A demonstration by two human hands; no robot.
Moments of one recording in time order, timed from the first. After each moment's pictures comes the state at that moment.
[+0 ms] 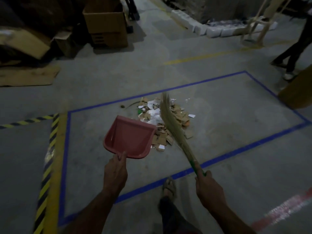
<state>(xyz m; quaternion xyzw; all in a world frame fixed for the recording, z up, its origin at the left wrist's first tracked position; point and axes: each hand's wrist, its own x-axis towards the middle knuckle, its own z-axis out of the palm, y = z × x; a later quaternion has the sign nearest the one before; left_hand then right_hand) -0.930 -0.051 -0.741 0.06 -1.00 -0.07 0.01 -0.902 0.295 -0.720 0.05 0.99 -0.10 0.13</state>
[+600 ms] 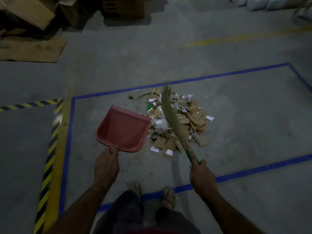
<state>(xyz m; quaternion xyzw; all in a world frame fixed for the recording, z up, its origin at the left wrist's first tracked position) -1.161 -0.125 -0.791 0.12 -0.99 -0.05 -0.03 -1.206 0.231 -0.769 0.00 0.98 -0.10 0.19</state>
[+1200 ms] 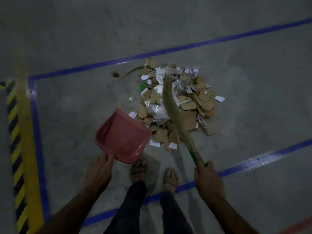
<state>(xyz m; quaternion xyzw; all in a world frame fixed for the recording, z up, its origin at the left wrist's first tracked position) -1.322 -0.234 -0.997 -0.01 -0.98 -0.04 -0.20 -1.353 0.144 -0.944 0.08 0.96 -0.07 0.27</state>
